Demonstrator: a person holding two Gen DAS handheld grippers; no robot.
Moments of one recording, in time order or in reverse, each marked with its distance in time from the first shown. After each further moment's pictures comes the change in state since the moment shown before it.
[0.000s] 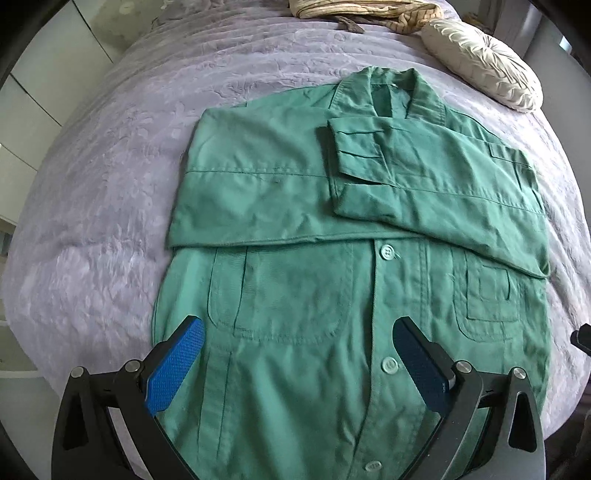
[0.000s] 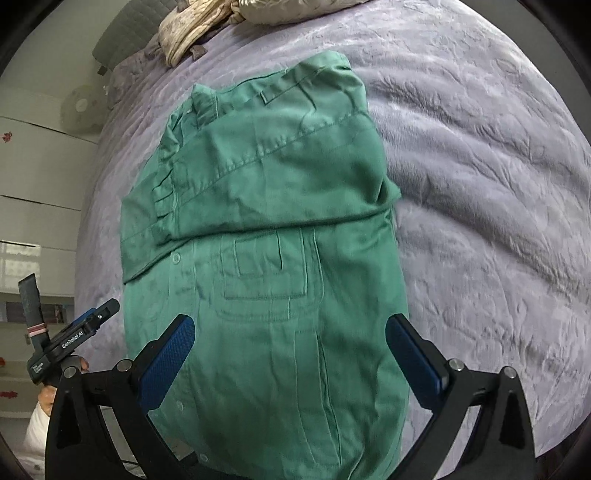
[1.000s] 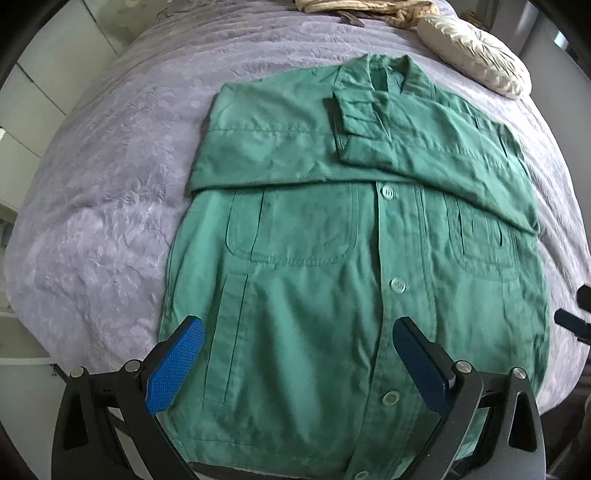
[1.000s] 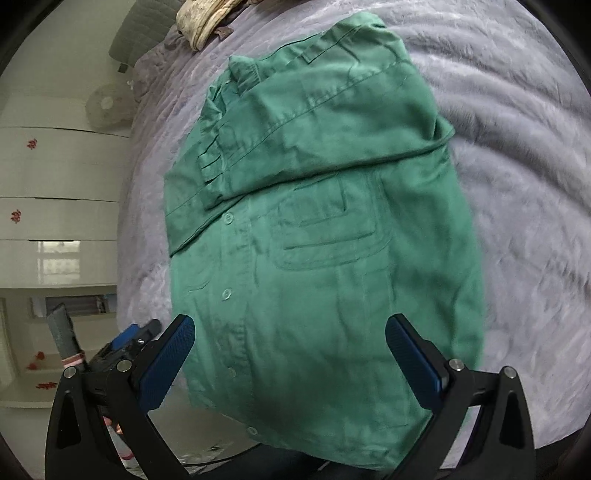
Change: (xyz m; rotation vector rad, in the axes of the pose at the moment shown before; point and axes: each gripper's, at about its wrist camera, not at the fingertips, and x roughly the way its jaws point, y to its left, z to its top) left arm -0.020 0.022 -0.065 0.013 0.018 -0.015; right arm 0.010 0.028 -0.041 0.047 0.060 0.192
